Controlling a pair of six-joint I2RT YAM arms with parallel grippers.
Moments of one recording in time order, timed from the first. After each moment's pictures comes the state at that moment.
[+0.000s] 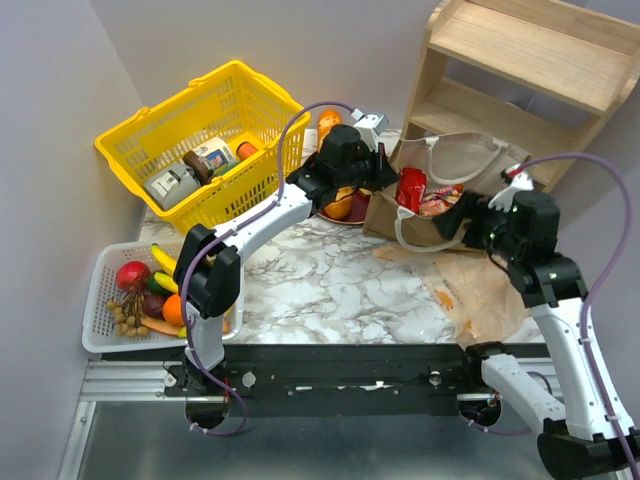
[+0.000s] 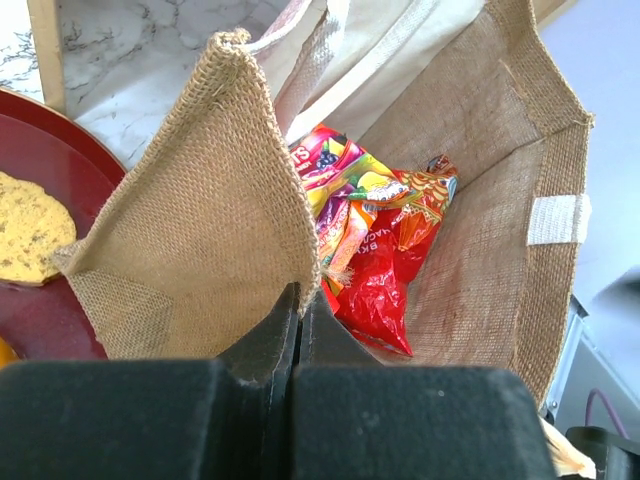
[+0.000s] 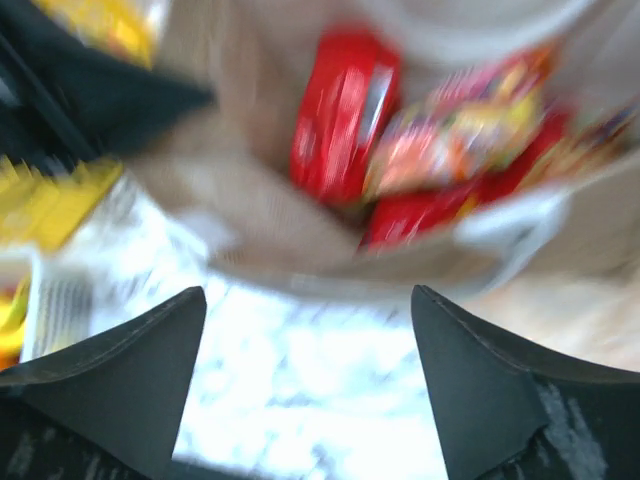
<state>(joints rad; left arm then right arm) -0.71 1.90 1.68 -0.05 0.30 -0.47 0.15 0.83 1.07 -0.67 -0.12 0.39</state>
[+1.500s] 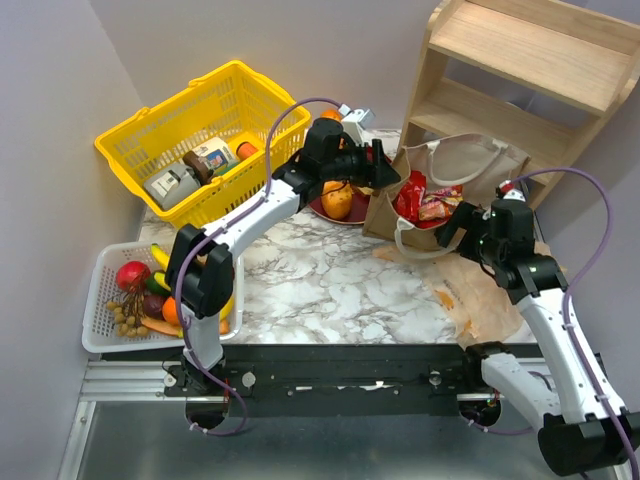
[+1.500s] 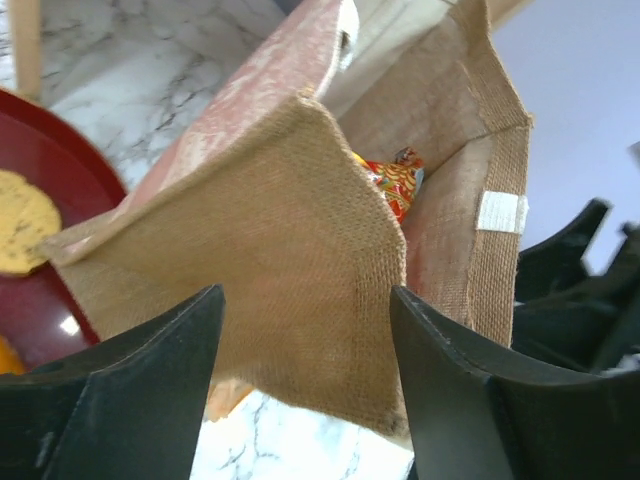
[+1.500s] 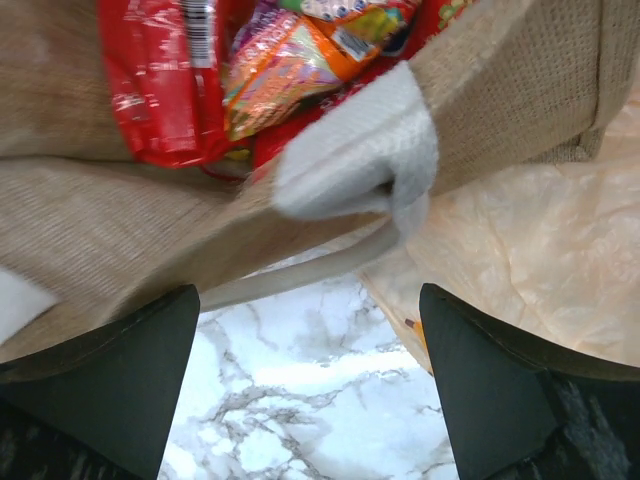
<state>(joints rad) -0.64 1.87 1.65 -0.04 0.46 -0.51 0.16 0.86 0.87 -0.66 0.07 0.51</state>
